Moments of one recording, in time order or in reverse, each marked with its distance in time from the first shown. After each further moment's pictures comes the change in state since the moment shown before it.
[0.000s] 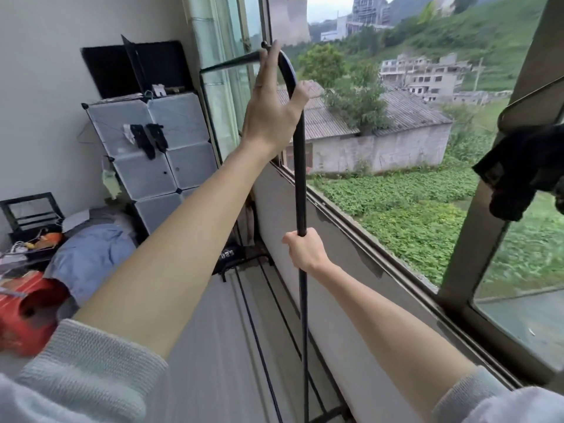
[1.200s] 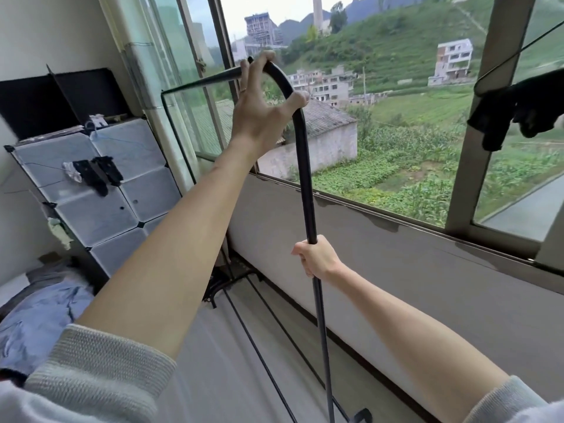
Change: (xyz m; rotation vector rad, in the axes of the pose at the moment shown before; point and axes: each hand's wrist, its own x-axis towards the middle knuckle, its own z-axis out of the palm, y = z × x) left_hand -0.034 -0.061 -0.187 -0.219 -0.215 0.074; right_hand -0.093 -0.036 0.169 0.098 0.214 0.077
